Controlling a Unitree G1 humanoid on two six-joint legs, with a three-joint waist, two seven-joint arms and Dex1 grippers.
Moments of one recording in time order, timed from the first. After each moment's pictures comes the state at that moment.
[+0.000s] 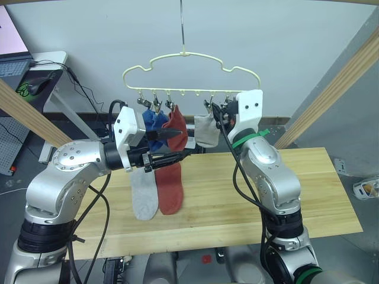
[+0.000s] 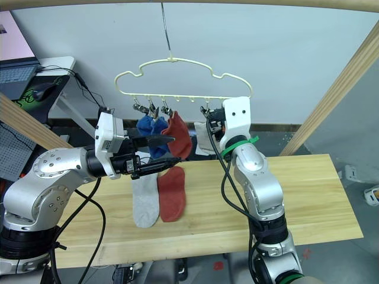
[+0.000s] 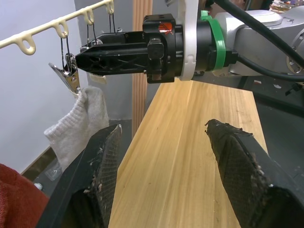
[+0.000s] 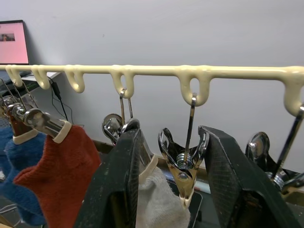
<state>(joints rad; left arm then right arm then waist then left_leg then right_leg) -0.39 0.75 0.09 -0.40 -0.66 0.57 -0.96 -0.57 0.05 0.12 -0.33 0.08 0.67 0.03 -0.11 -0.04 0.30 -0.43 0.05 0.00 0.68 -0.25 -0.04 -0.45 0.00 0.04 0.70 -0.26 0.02</state>
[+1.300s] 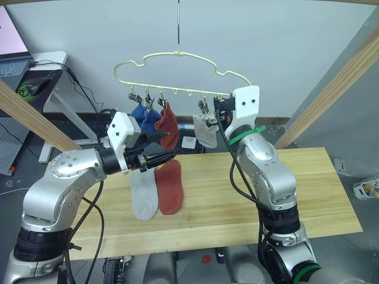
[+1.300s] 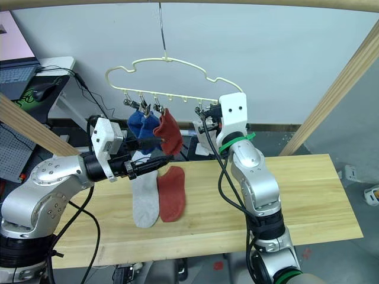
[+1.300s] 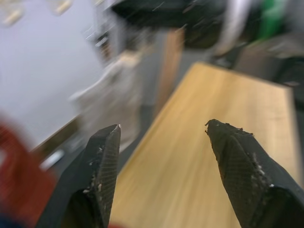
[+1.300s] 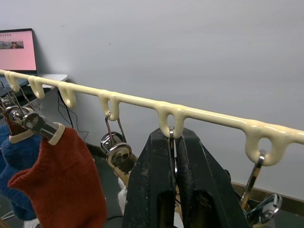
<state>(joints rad) -0.25 0.74 0.14 -0.38 -0.55 0.57 -0.77 -0.60 0.05 0.12 -0.29 0.08 0.63 0.04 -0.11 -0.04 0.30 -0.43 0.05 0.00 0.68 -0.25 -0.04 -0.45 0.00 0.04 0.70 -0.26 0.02</state>
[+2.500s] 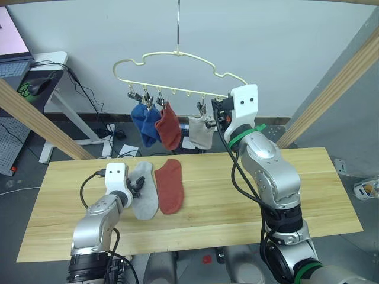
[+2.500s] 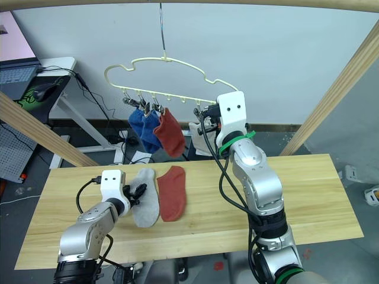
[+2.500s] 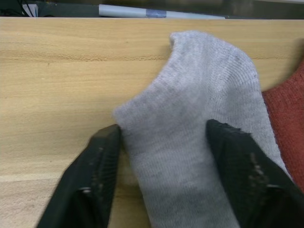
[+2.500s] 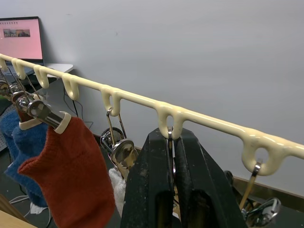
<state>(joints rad) -0.10 0.33 0.21 -0.07 -0.27 0.71 -0.18 -0.62 0.03 0.12 -0.32 0.09 0.72 0.08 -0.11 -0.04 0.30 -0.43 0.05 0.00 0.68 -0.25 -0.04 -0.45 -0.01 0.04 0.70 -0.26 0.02</state>
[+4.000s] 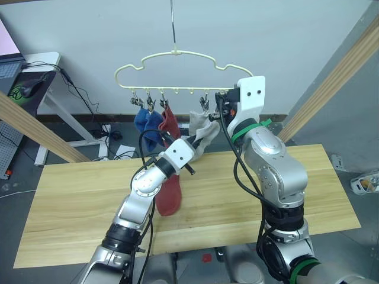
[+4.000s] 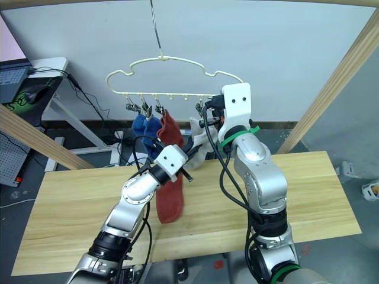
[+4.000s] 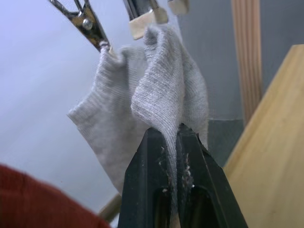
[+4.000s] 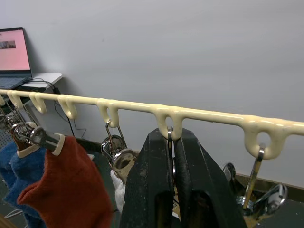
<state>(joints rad) -0.36 0.28 -0.20 0.06 0.13 -0.17 -0.40 -0.66 0.07 0.08 -0.39 0.10 0.83 0.06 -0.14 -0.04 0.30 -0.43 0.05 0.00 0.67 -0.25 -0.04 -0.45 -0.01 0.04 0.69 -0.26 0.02</state>
